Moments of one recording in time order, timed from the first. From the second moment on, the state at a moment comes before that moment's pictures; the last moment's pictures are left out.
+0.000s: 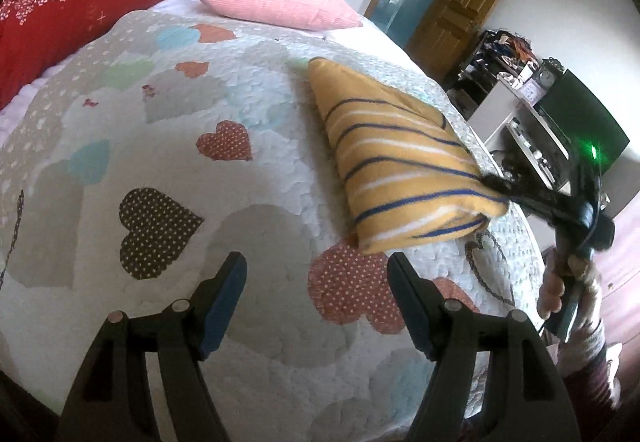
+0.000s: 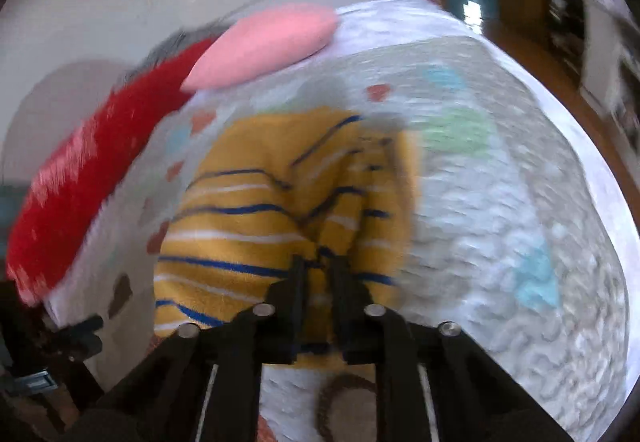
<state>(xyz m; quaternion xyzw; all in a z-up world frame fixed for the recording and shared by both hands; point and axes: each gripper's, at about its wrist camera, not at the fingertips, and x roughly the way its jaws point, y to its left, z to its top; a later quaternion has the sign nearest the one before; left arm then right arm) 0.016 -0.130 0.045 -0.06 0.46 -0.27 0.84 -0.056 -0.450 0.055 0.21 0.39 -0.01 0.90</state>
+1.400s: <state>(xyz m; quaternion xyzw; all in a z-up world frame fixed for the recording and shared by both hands) 0.059 -0.173 0.012 -0.03 0.50 -0.31 0.81 -0.041 -0.449 0.039 0.32 0.31 0.05 0.89</state>
